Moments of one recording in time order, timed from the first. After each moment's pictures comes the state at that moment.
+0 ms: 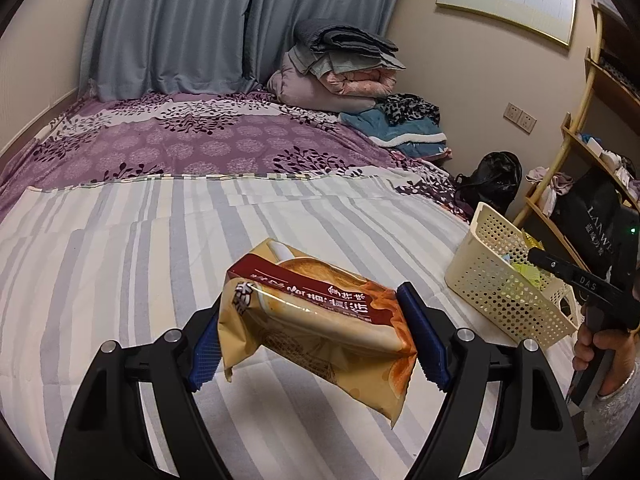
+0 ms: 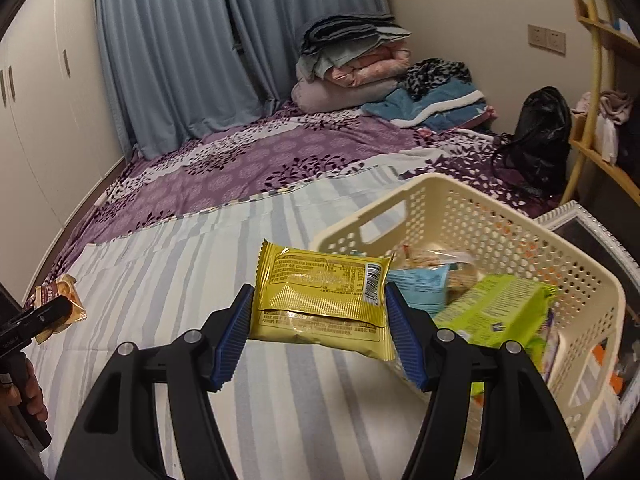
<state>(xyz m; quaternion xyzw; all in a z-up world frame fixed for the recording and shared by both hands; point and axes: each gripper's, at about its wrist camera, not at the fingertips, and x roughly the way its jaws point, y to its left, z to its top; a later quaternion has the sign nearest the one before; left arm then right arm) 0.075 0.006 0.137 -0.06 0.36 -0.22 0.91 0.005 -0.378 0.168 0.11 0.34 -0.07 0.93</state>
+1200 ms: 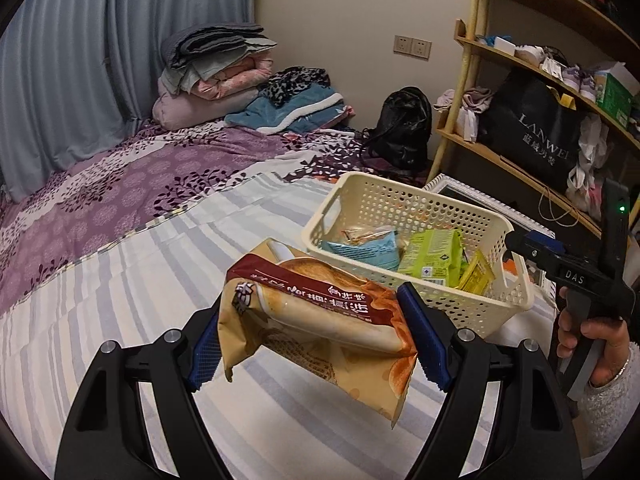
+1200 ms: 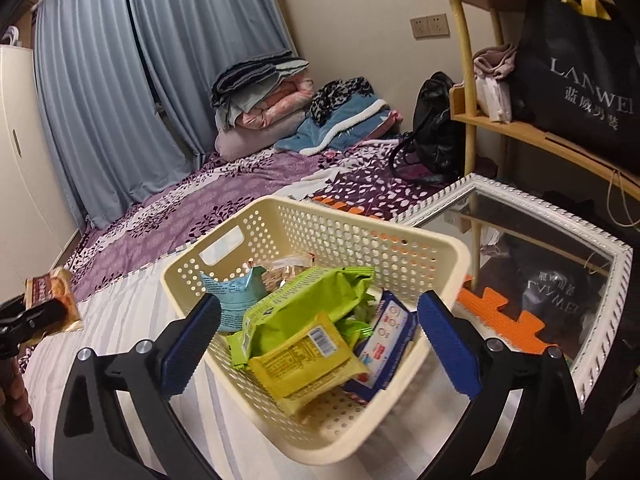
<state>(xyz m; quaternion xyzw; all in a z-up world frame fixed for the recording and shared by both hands) 0.041 -0.207 0.181 0.09 0.33 -0.36 0.87 -0.089 -0.506 0.155 0.17 0.27 -0.16 0.93</state>
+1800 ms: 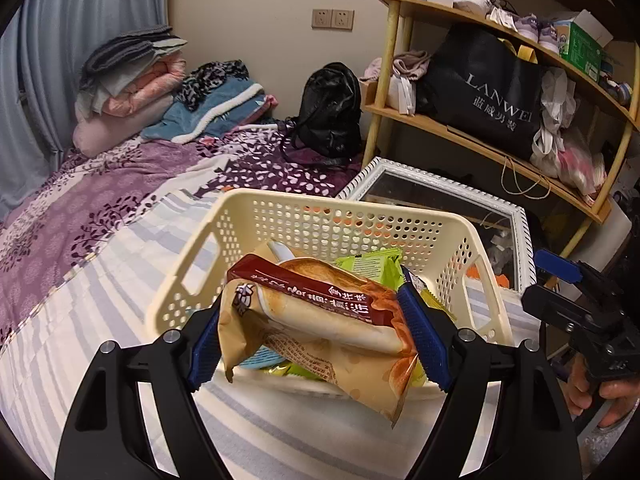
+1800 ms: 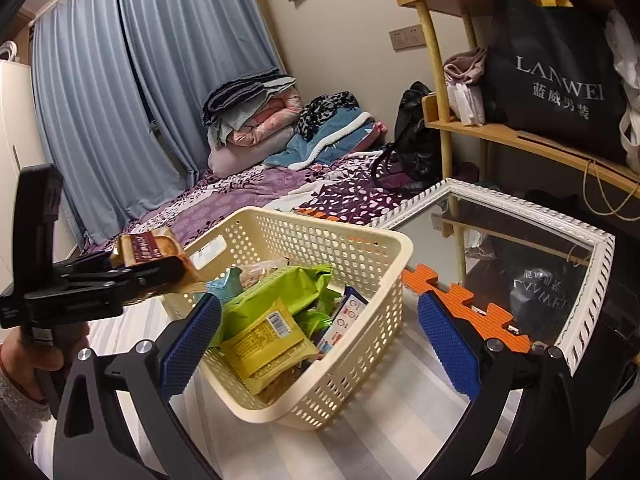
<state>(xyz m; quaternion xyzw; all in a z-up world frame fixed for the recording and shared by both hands) 0.058 -0.356 0.153 0.14 0.33 -0.46 0.81 -0.131 -0.528 0.151 0.19 0.25 -0.18 0.93</state>
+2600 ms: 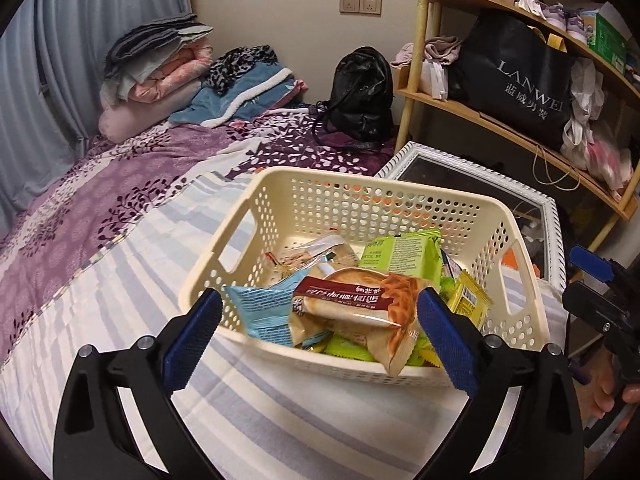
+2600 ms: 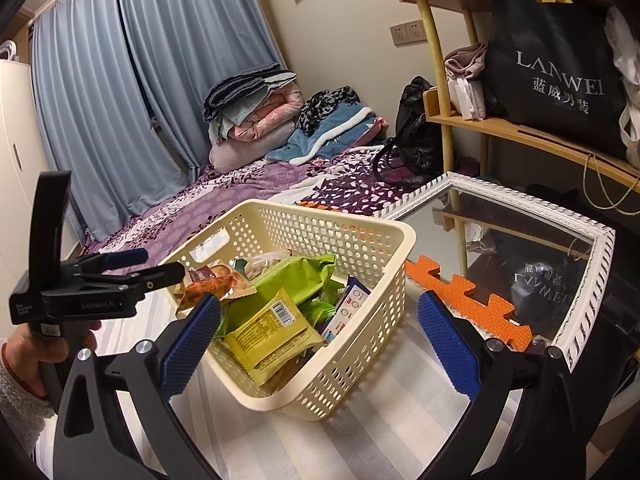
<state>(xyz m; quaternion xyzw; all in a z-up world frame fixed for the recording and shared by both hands) 0.063 -0.338 0.149 0.16 0.35 -0.40 0.84 -0.132 -0.518 0.151 0.18 0.26 -0.17 0.93</state>
